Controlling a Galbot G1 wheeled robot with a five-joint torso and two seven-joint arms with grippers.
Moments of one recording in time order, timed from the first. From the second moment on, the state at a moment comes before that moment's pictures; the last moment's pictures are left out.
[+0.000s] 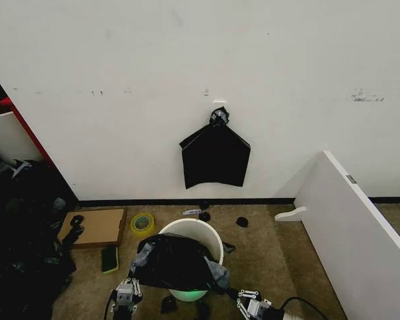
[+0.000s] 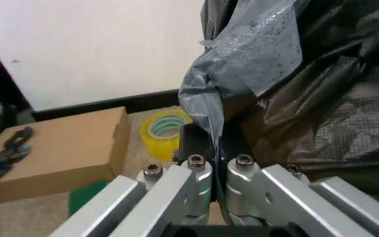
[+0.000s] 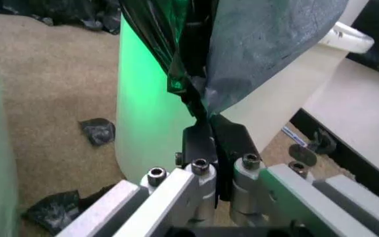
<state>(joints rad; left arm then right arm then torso) 1.65 -1.13 -0.20 -1.66 -0.10 -0.43 -0.44 -1.50 1.09 0.27 1.48 -0.11 0.66 -0.50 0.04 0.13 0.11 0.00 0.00</state>
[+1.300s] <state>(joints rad) 1.63 -0.92 -0.24 -1.67 -0.15 -0.36 -0.03 -1.51 1.06 0.41 1.49 0.03 0.70 -0.77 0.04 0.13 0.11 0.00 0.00</state>
